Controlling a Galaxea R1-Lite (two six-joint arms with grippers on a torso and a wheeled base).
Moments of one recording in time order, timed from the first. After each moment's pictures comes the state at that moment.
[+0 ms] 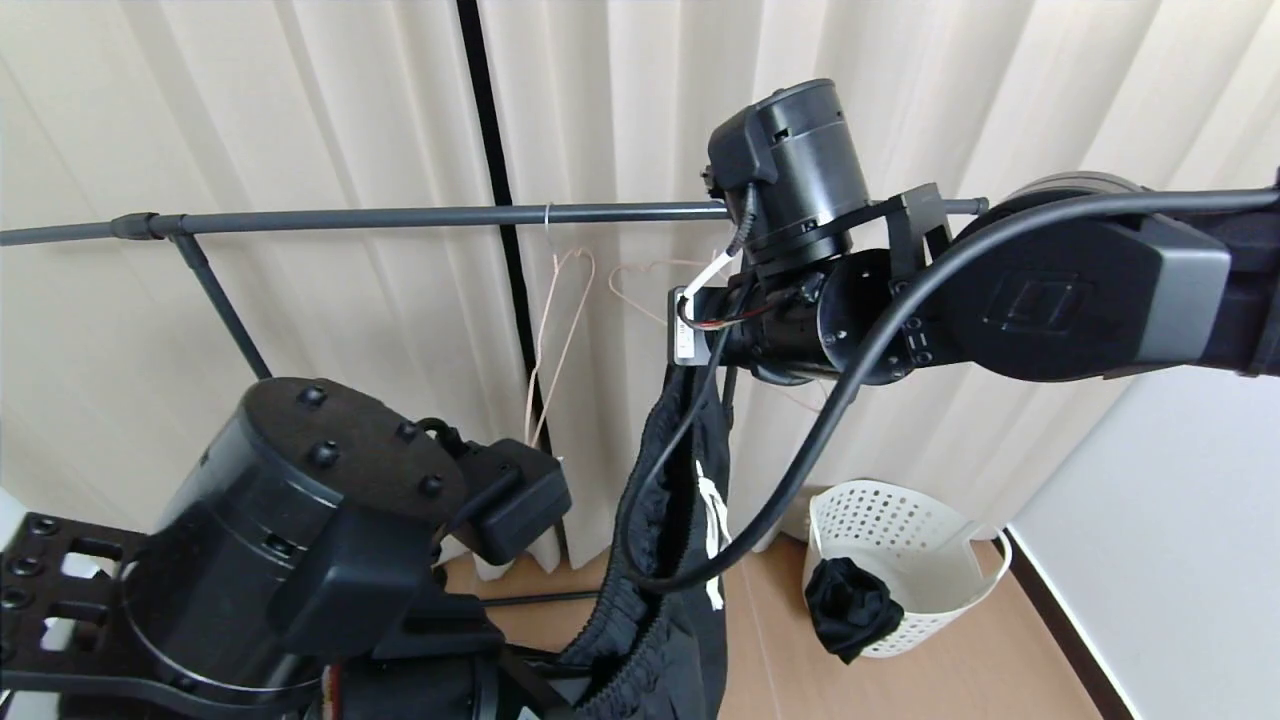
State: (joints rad) left arm -0.98 1.46 -0.95 0.31 0.07 -0.32; right arm 0.82 2.01 -1.82 0.37 -0.53 0.47
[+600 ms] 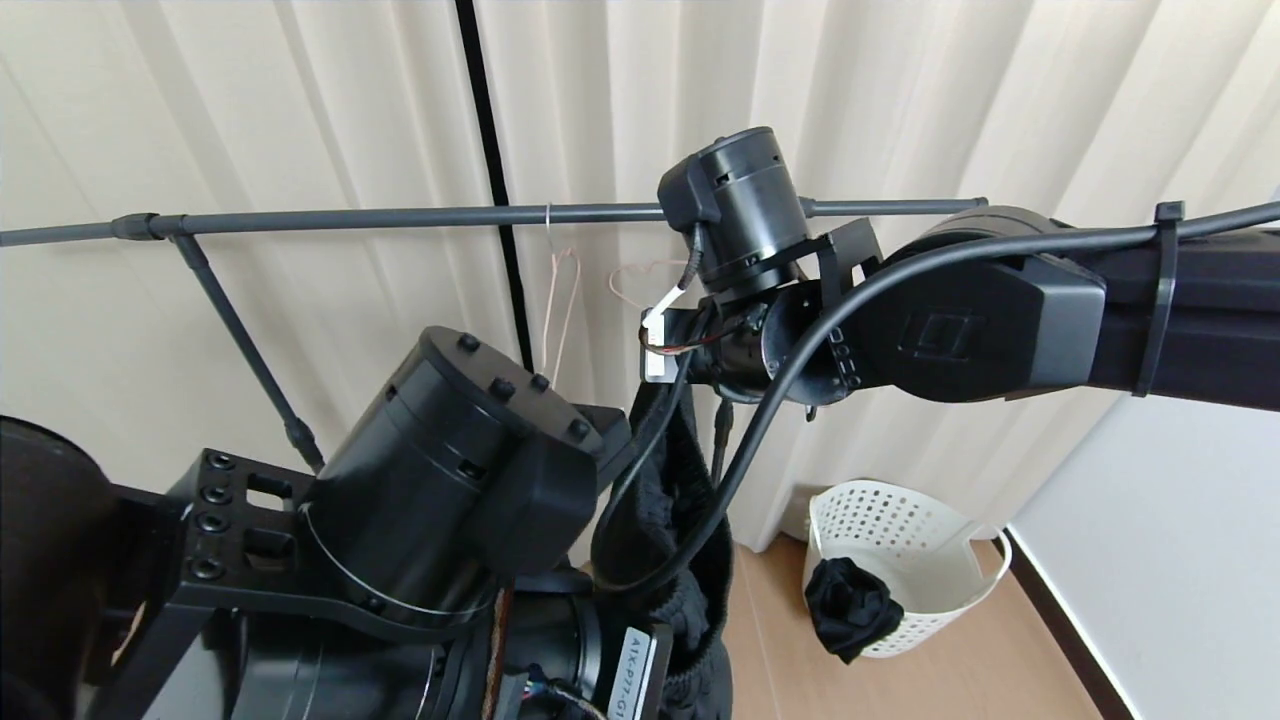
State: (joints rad) left arm -0.99 1.58 -1.08 0.32 0.09 -0.47; right arm 0.82 2.07 -1.85 0.37 -0.54 0.51
